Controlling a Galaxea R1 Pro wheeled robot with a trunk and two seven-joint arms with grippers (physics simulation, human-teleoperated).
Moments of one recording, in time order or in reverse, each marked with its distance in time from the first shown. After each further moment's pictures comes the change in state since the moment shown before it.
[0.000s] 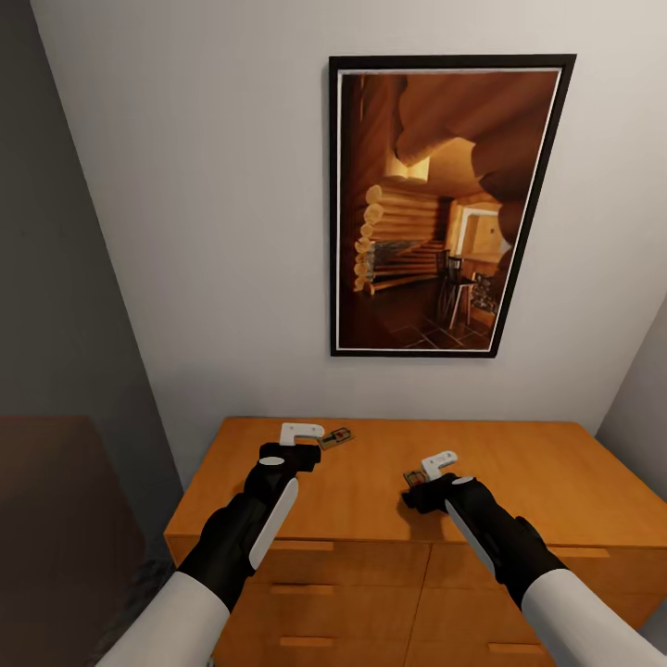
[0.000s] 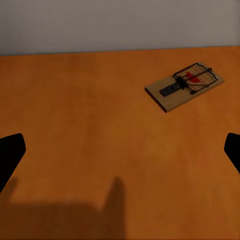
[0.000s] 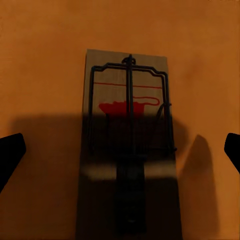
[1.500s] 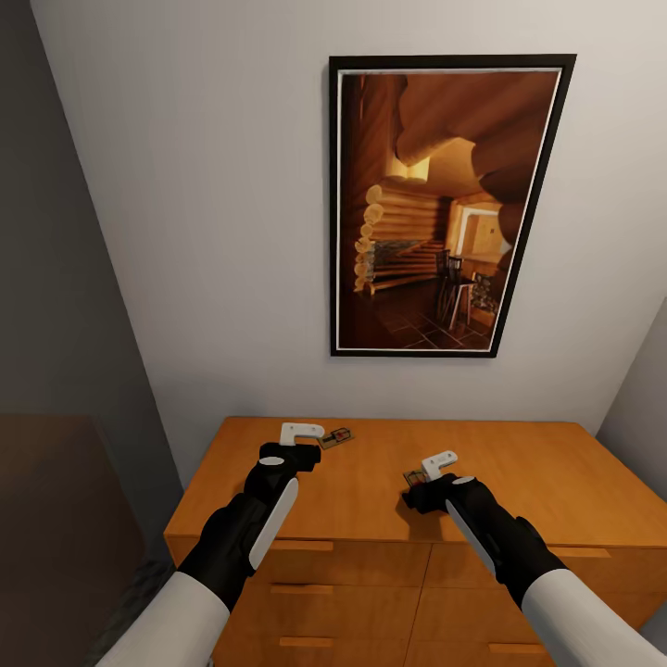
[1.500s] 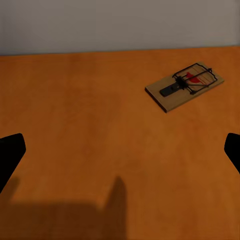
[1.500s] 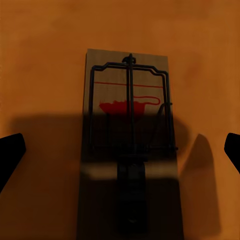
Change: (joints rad) left arm 0.000 0.000 0.000 -0.001 -0.001 0.000 0.000; right arm 0.000 0.000 -0.005 0.001 -0.006 -0.001 0.003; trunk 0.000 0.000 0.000
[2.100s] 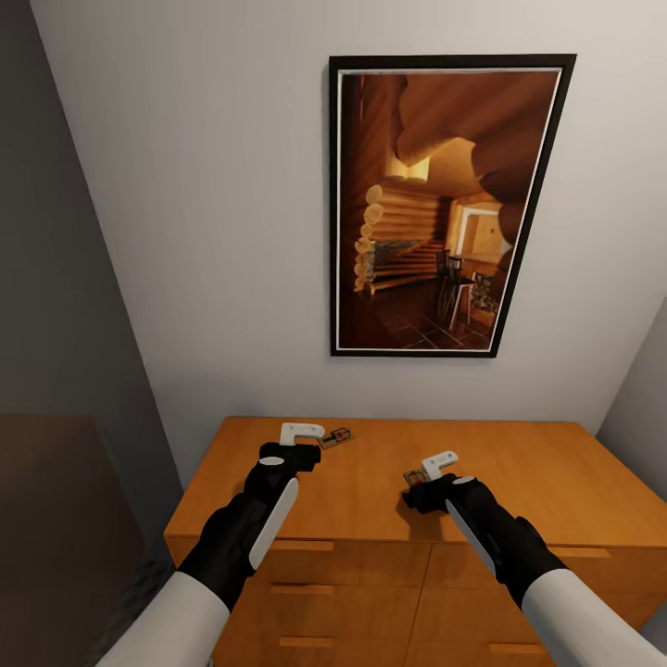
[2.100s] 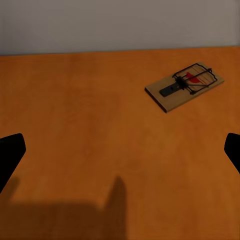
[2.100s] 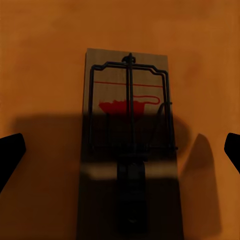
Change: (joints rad) left arm 0.000 0.000 0.000 0.000 0.001 0.000 0.000; right arm 0.000 0.000 -0.002 0.000 -0.001 0.002 0.001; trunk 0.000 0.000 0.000
